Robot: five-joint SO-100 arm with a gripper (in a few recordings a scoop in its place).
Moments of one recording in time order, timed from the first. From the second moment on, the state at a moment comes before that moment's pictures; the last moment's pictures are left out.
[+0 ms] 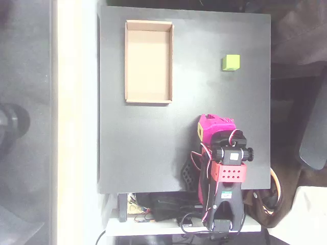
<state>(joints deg) 0.4 190.9 180.1 78.9 86.0</state>
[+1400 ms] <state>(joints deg) 0.0 190.9 179.2 79.3 86.0</state>
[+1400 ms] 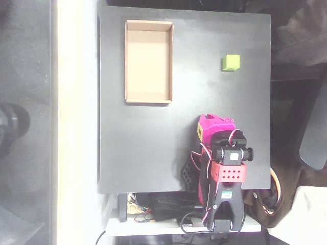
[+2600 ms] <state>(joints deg) 0.6 142.2 113.7 81.1 85.3</state>
